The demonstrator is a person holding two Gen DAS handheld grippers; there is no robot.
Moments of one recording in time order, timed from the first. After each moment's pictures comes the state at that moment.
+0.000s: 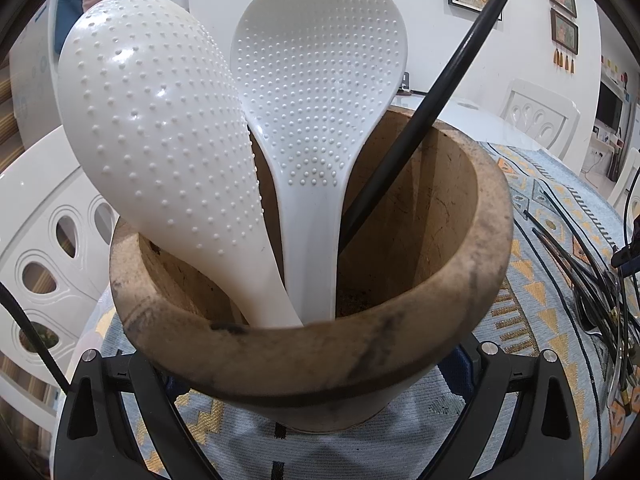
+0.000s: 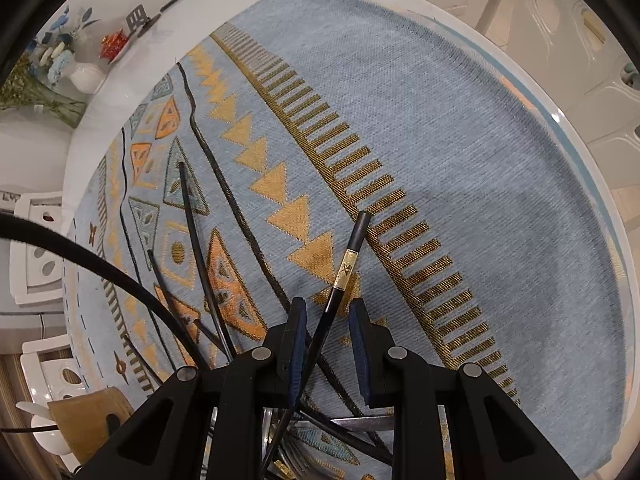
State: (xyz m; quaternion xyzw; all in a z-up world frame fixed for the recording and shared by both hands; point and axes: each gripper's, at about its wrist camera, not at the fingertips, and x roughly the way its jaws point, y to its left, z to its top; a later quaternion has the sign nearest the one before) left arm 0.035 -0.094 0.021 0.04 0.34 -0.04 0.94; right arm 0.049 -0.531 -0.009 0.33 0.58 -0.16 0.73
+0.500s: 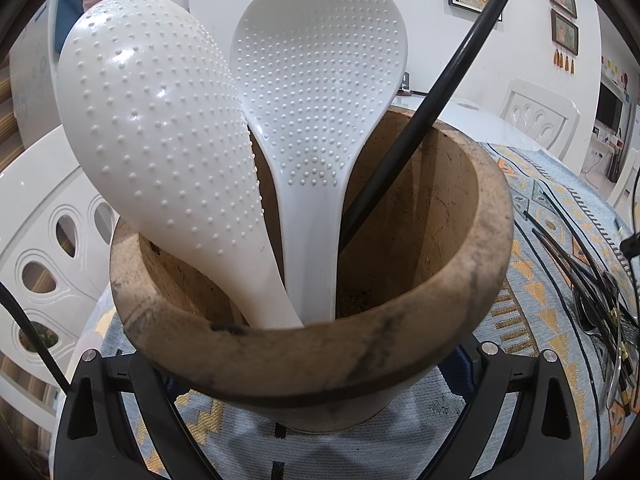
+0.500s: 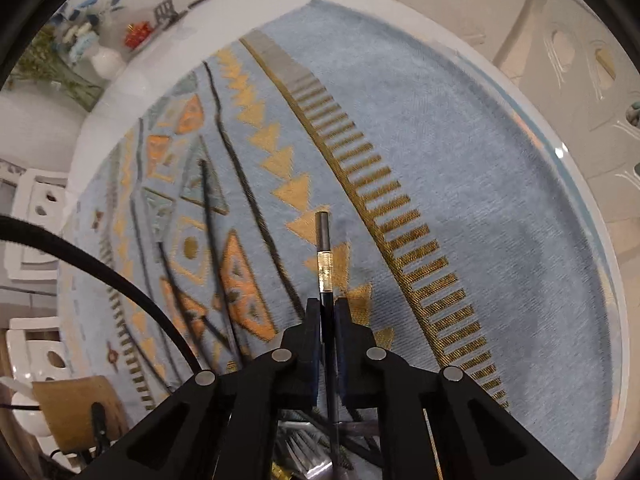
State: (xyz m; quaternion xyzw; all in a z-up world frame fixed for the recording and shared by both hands) left arm 0.036 -0.094 0.021 0.04 0.34 -0.04 0.94; right arm 0.049 -0.520 0.014 0.29 0.55 -0.14 0.77
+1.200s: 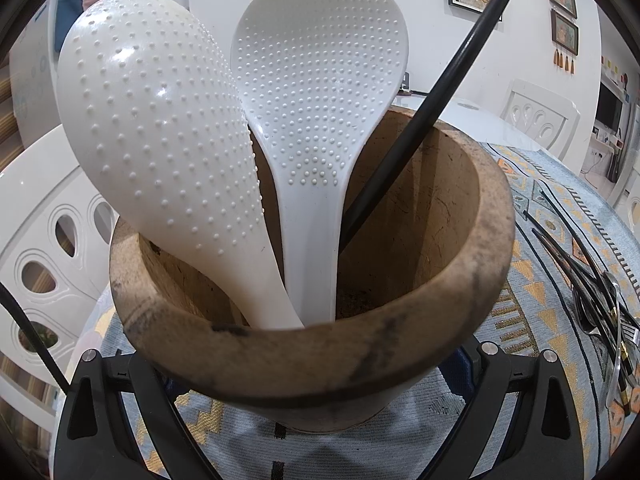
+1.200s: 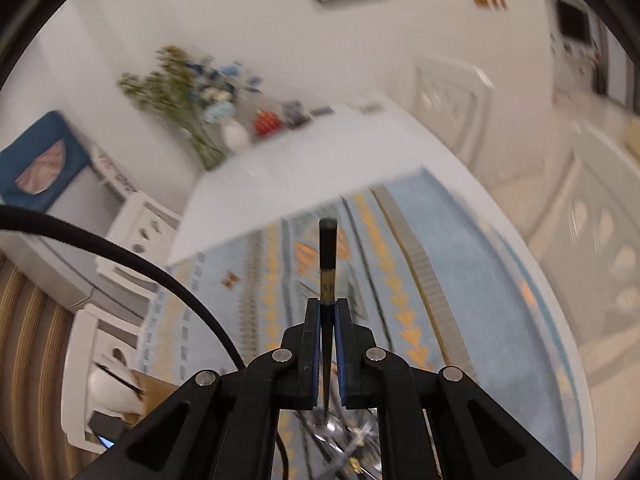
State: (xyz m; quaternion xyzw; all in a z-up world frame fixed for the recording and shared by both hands) left arm 0.036 -0.094 0.021 0.04 0.34 -0.04 0.94; right arm 0.027 -0.450 0.187 0.20 0.36 -0.04 0.91
